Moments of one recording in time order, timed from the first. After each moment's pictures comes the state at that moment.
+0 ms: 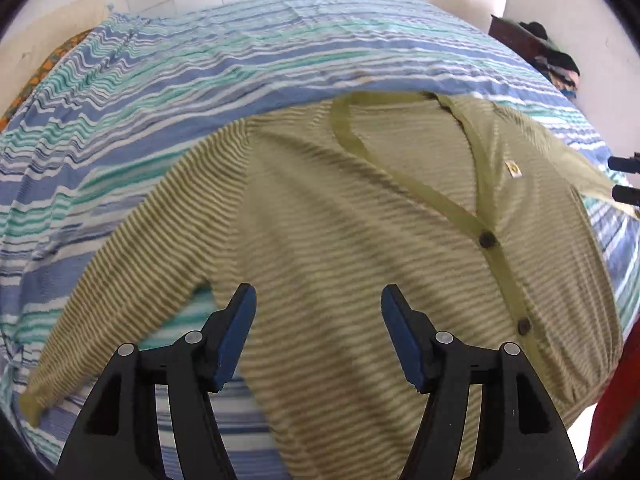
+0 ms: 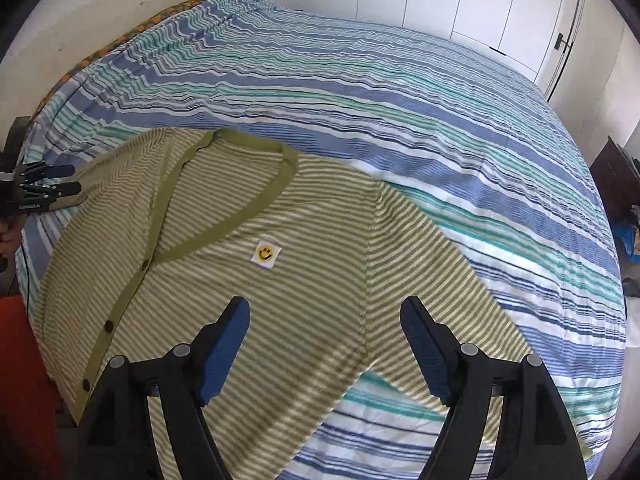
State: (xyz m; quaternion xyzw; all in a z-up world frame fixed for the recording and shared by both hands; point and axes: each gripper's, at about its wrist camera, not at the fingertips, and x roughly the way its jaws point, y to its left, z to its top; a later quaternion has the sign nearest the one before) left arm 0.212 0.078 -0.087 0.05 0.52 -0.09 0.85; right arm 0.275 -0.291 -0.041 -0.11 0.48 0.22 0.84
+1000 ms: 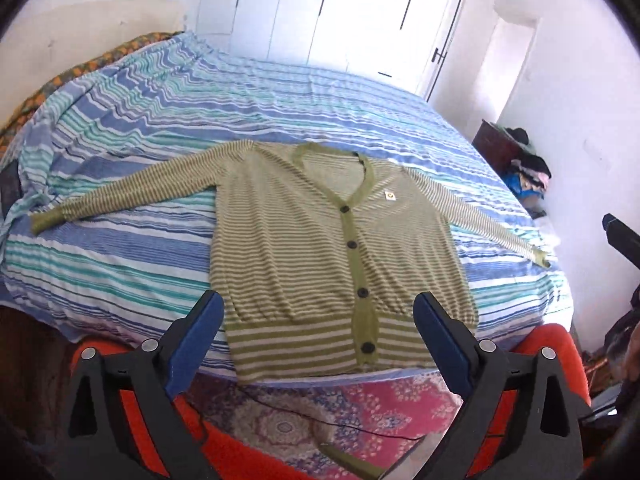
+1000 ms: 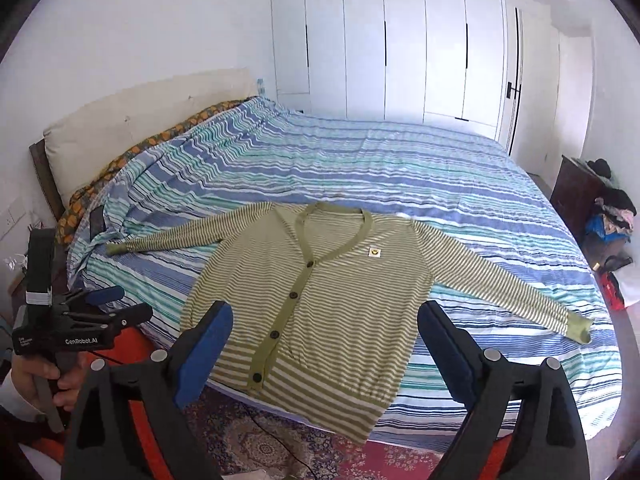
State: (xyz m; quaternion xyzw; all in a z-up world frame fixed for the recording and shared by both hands) left arm -0.049 0.041 0.041 -0.11 0.37 -0.04 0.92; right arm -0.040 -0.258 0.113 -0.03 0.31 0.18 0.93
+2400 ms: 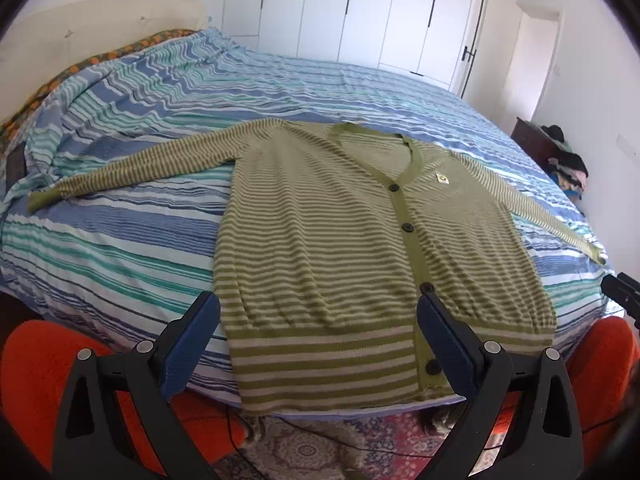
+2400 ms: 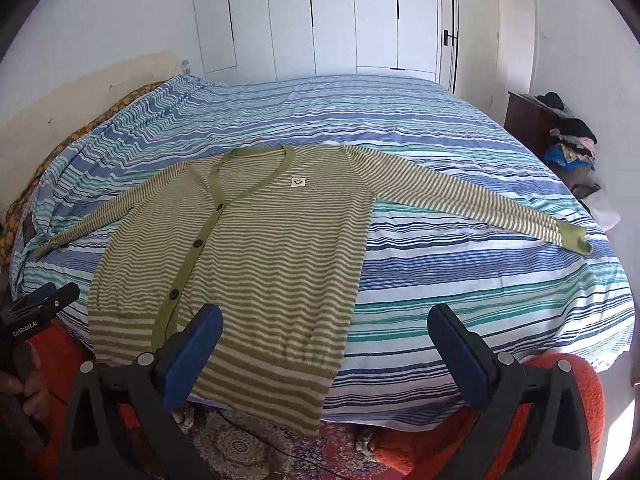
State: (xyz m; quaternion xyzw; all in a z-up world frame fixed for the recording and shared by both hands) left arm -0.015 0.034 -0.057 -0.08 0.37 0.02 0.93; right arm 0.009 -0.313 -0.032 0.01 0.38 0.07 0.92
